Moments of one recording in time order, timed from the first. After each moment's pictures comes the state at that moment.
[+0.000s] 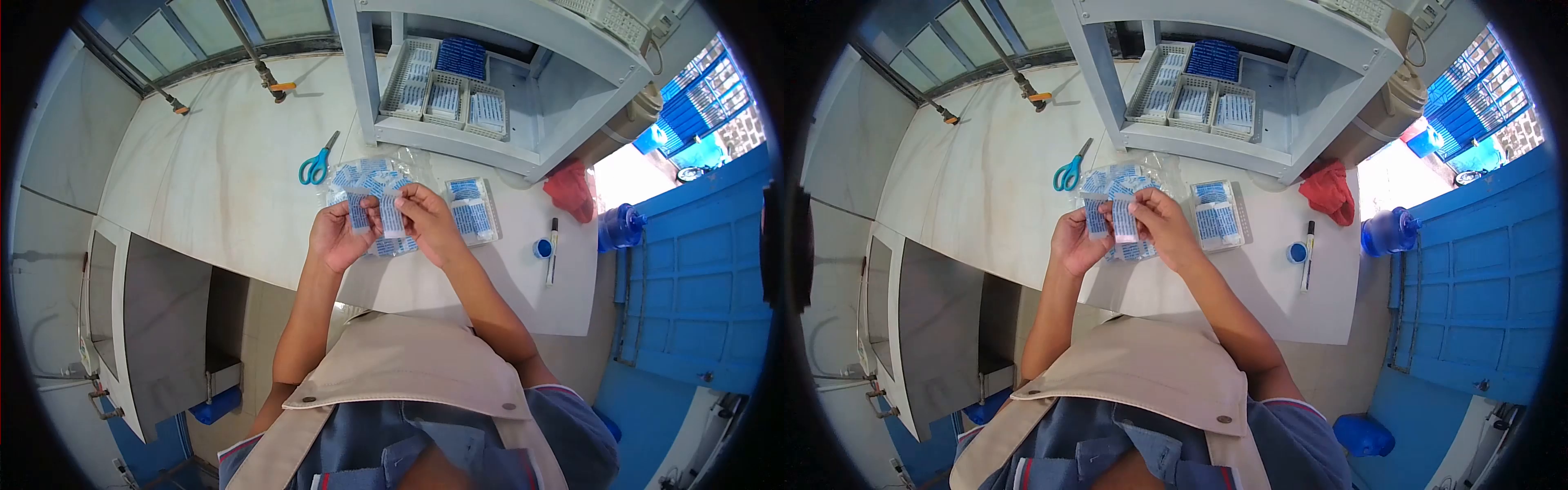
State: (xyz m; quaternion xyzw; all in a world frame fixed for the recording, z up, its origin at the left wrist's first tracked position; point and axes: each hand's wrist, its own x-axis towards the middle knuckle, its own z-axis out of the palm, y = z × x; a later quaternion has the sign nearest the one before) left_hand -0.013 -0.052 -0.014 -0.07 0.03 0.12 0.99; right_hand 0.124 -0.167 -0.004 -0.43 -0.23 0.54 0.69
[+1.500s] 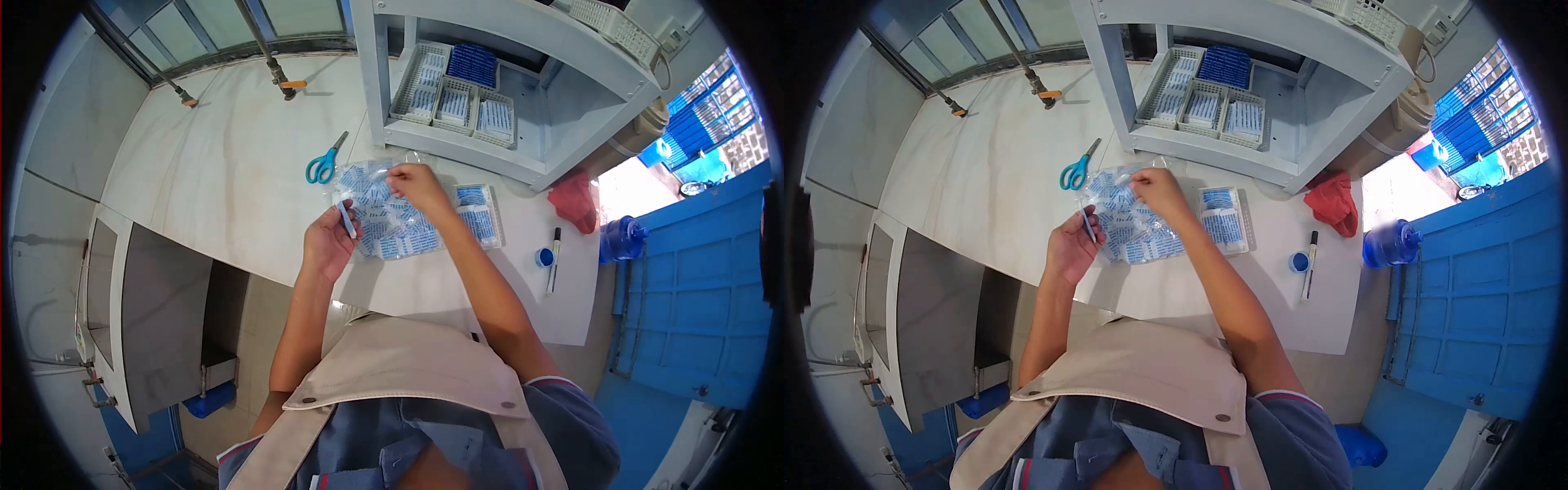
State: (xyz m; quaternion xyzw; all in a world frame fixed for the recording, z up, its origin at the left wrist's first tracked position) left_hand -0.040 -0.059 -0.013 0.23 0.31 0.30 0.87; right_hand 0.167 -0.093 -0.045 -0.61 -0.37 0.45 0.53
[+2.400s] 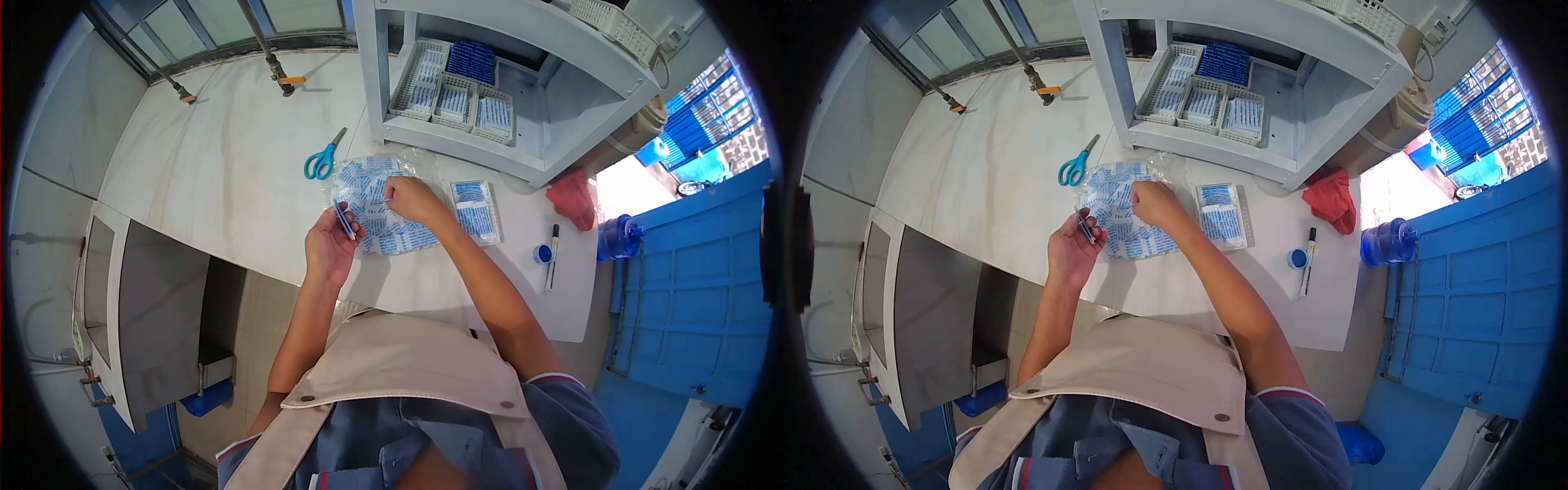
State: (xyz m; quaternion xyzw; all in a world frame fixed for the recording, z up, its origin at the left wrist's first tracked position) left_hand -0.040 -0.078 -0.005 0.23 0.34 0.35 0.84; right_hand 0.157 -0.101 -0.050 -0.72 -0.59 0.24 0.27
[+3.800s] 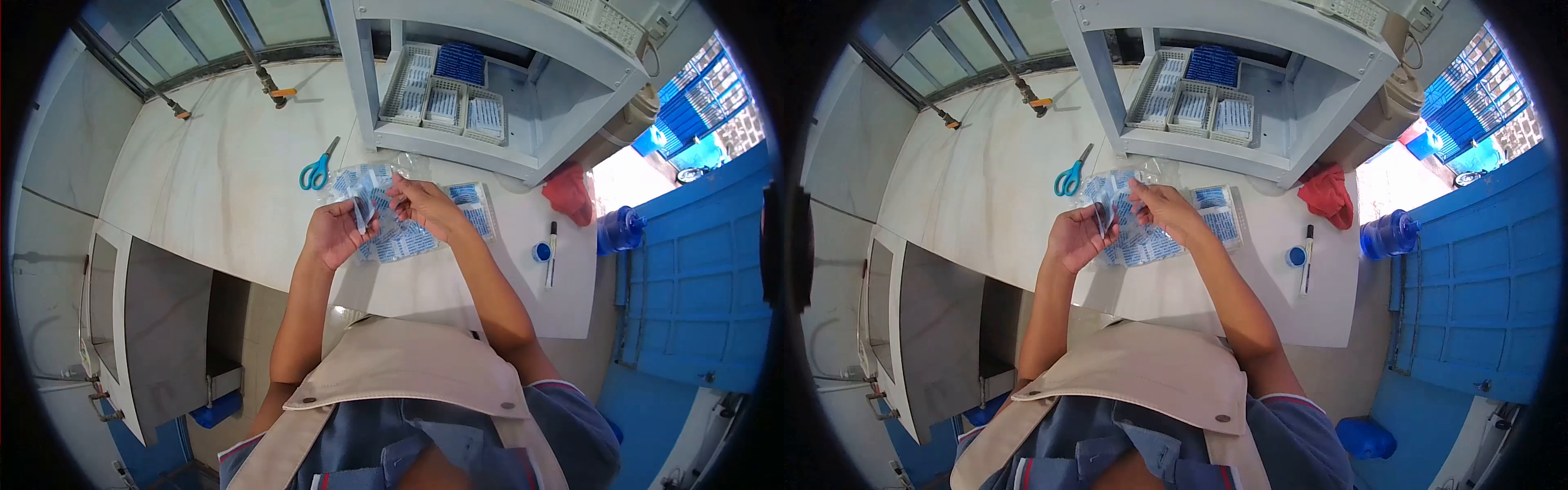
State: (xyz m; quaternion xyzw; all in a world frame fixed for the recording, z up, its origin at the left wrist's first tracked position) left_hand -0.013 -0.042 0.003 0.16 0.30 0.16 0.93; right_hand 0.163 -0.138 -0.006 -0.54 -0.23 0.58 0.56
